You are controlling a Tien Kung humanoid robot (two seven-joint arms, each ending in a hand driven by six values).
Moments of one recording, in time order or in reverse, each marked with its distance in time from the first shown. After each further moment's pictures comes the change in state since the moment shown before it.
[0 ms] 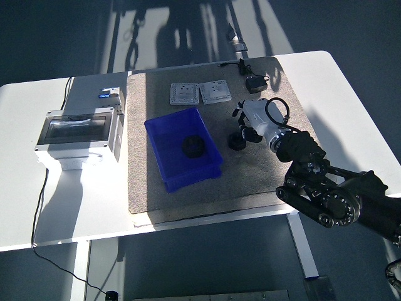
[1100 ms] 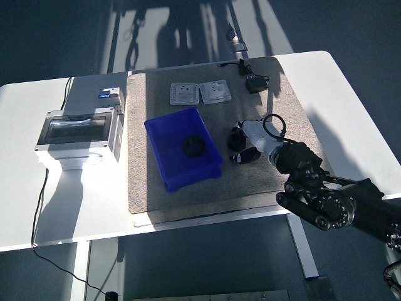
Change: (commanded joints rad) left arm -0.003 -0.003 -0.009 0.000 0.014 0.002 -0.006; right arm 0.003 0.034 -0.081 -0.127 0.124 0.027 0.080
